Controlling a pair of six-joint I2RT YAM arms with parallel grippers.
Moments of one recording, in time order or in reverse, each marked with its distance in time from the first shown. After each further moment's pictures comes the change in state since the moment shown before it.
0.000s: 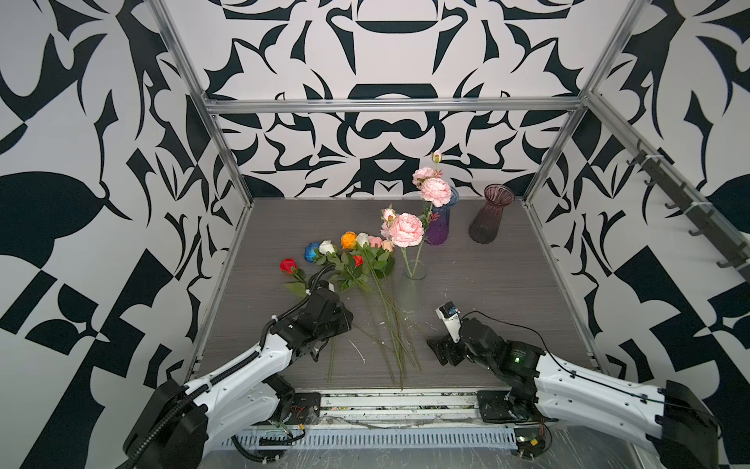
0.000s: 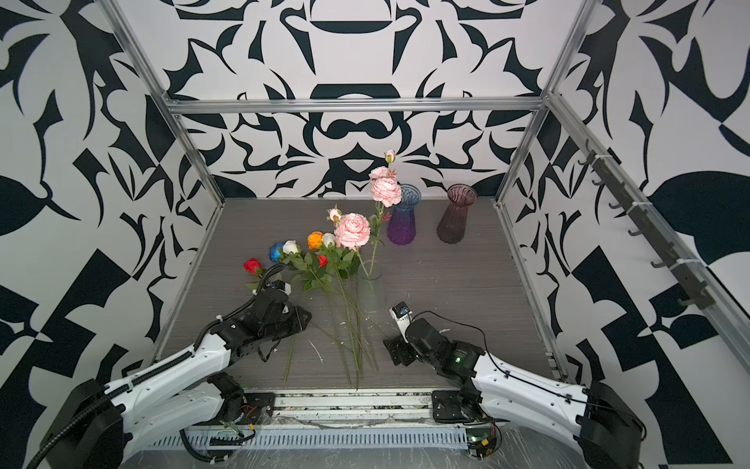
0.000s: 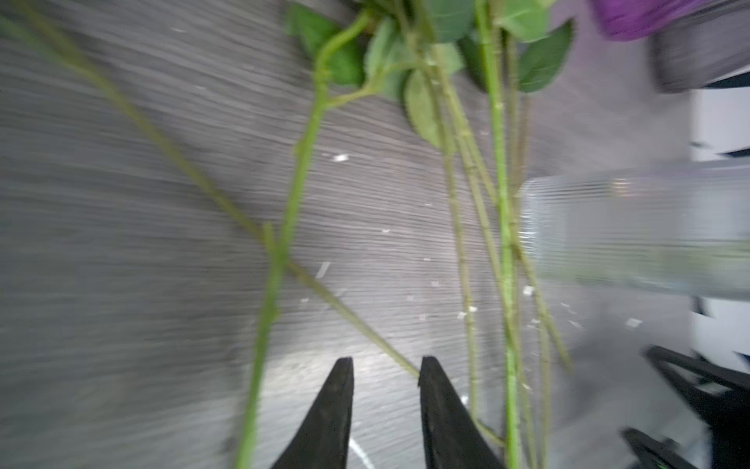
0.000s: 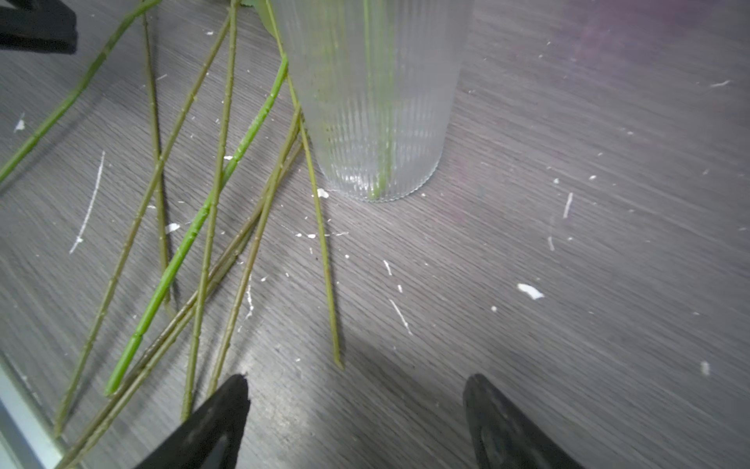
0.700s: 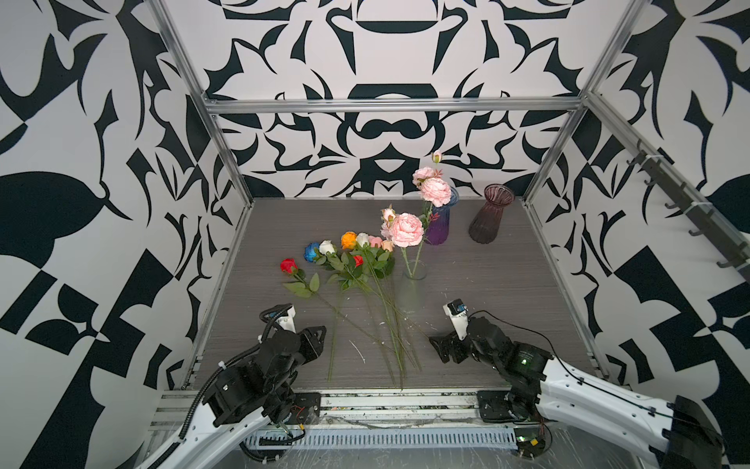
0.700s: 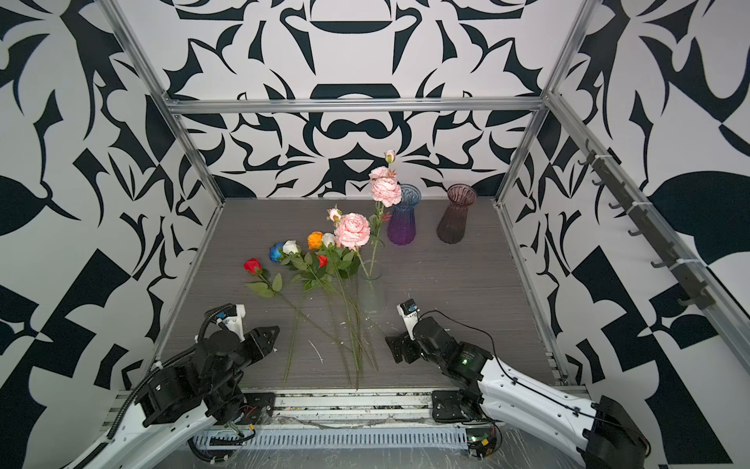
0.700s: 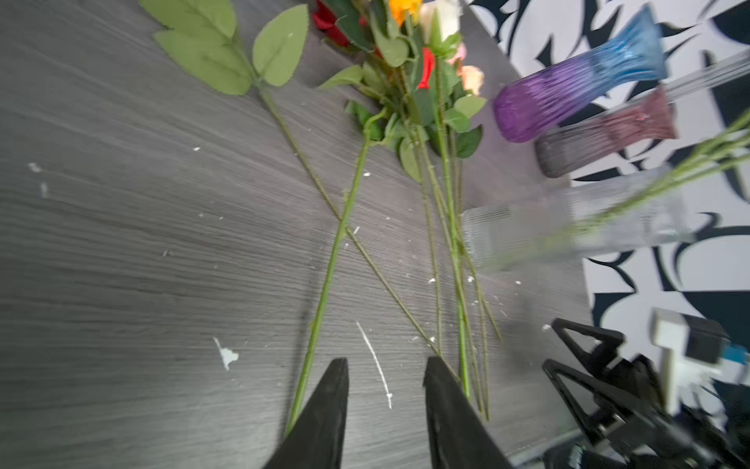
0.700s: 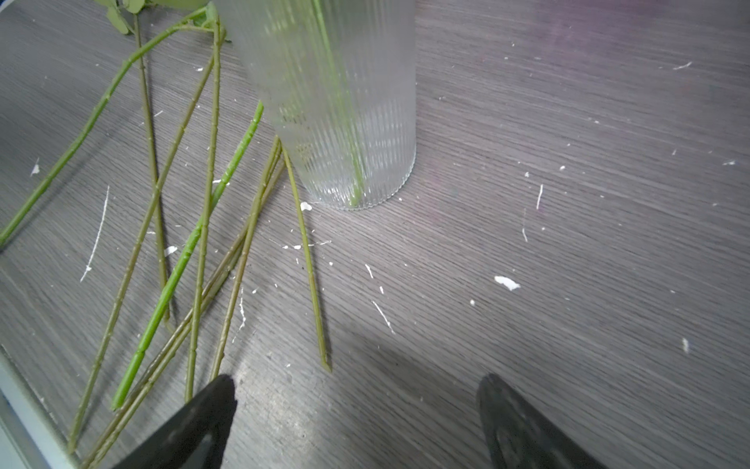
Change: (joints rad) left arm -0.194 -0.732 0.047 -0.690 -0.345 -0.171; right arm -0.067 -0.095 -0.027 -0.016 -0.023 0.041
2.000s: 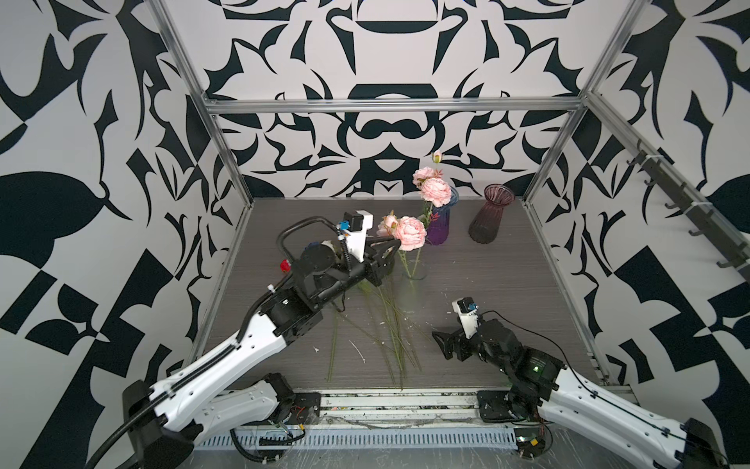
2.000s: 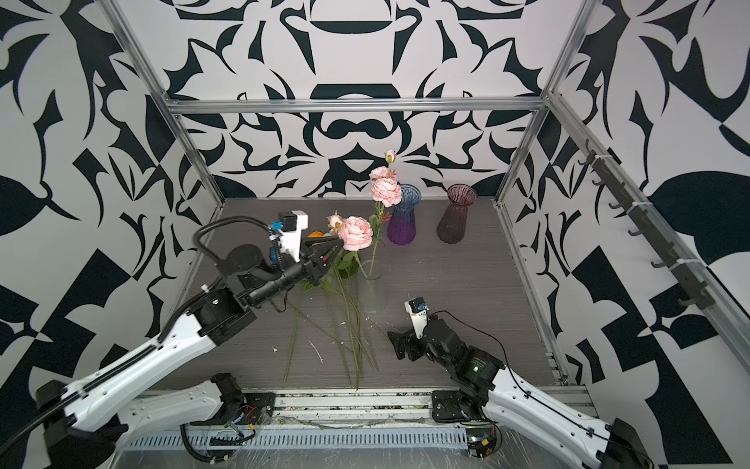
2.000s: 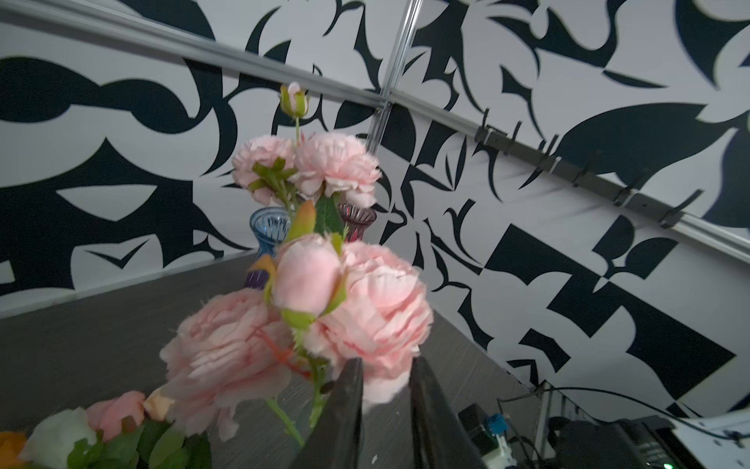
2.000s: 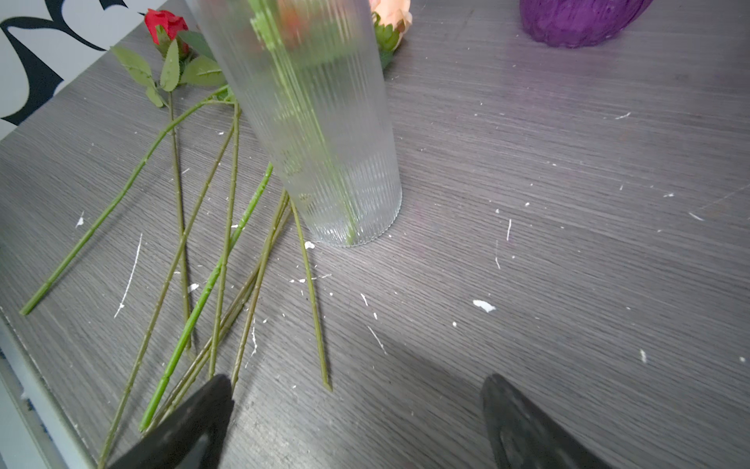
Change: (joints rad) left arm 0.000 0.749 0.572 0.920 0.362 0.713; right arm -0.035 -0.150 -0.032 -0.016 0.003 0.008
